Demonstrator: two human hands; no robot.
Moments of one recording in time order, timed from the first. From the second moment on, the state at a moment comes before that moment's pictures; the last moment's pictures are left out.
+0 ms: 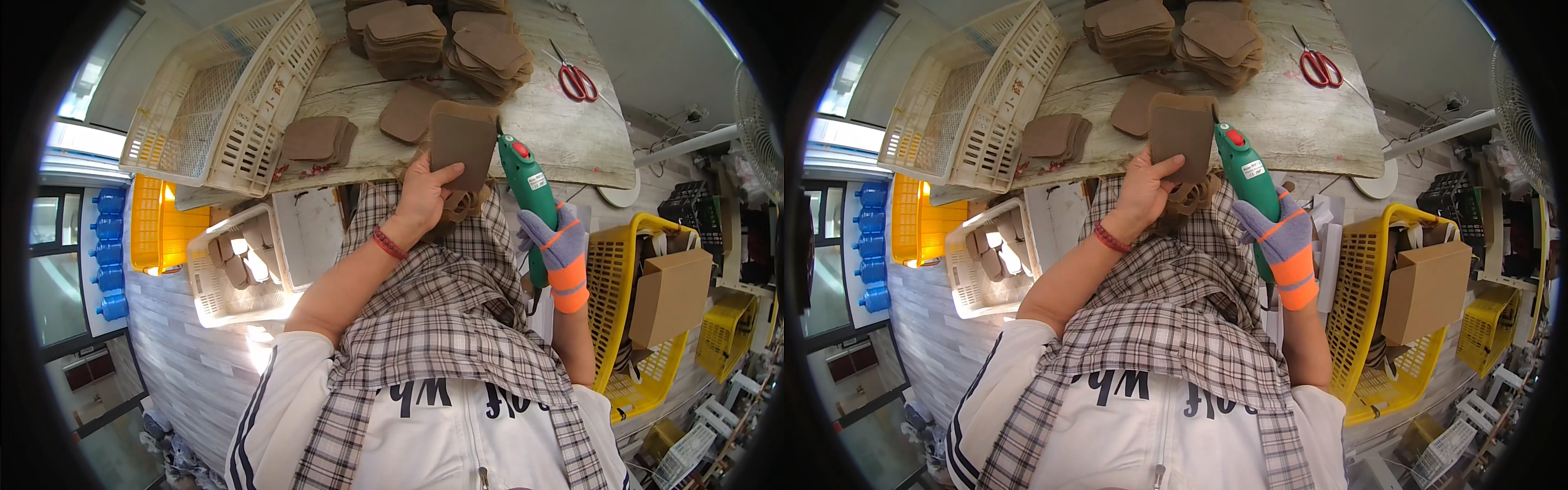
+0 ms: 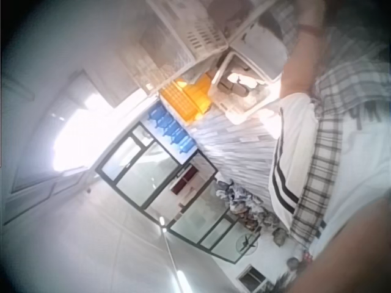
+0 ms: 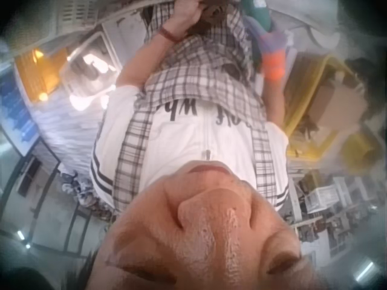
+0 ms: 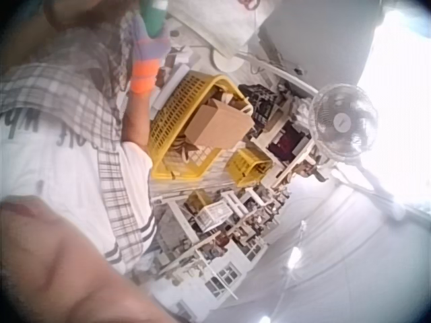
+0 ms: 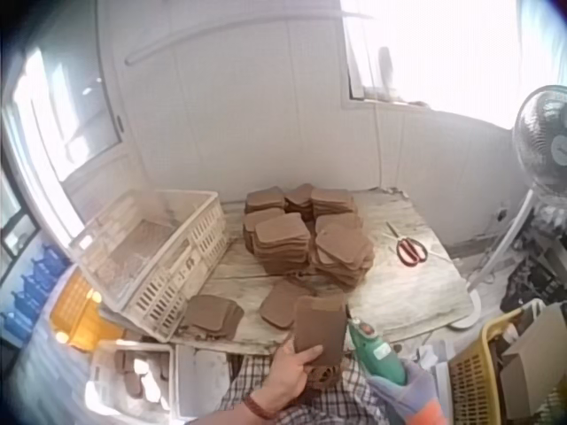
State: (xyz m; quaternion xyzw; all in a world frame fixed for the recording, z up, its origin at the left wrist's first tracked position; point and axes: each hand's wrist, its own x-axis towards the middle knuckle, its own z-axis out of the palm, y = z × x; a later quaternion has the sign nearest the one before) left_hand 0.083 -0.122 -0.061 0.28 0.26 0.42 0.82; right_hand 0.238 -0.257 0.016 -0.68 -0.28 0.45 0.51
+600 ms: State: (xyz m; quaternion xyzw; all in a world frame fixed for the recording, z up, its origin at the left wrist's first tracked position) left_hand 0.009 -0.085 -0.045 0.56 0.33 0.17 0.74; right_hand 0.238 -0.281 0.008 -0.68 -0.40 0.47 0.39
